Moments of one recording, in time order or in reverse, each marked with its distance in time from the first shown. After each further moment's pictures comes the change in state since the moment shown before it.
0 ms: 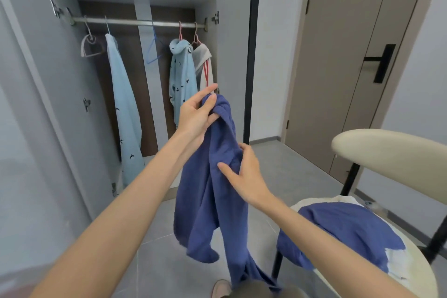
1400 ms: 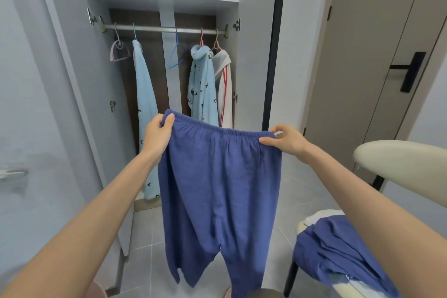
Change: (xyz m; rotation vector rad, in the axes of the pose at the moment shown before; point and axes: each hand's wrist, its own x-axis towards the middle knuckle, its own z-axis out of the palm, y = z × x) left_hand 0.003 0.004 -0.129 0.706 0.334 0.017; right_hand 0.088 -0.023 -0.070 -0.122 -0.134 0.215
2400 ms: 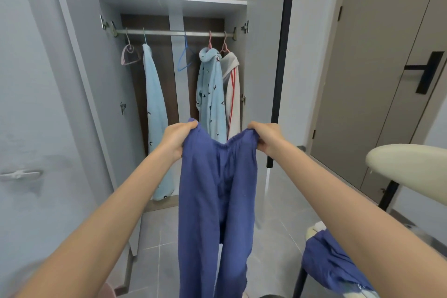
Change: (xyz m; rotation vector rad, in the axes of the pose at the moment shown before) left_hand -0.005 0.030 0.016 -0.327 -0.086 -0.407; right_hand 0.012 -0.057 0.058 0.649 0.146 0.283
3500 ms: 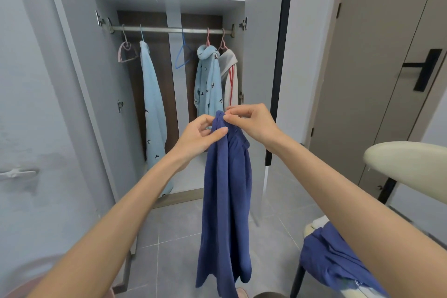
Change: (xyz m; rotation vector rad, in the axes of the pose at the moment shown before) left_hand -0.026 -0.015 0.017 0.249 -0.416 0.499; right_hand -0.026 -0.016 0.004 -0.419 -0.327 -0.642
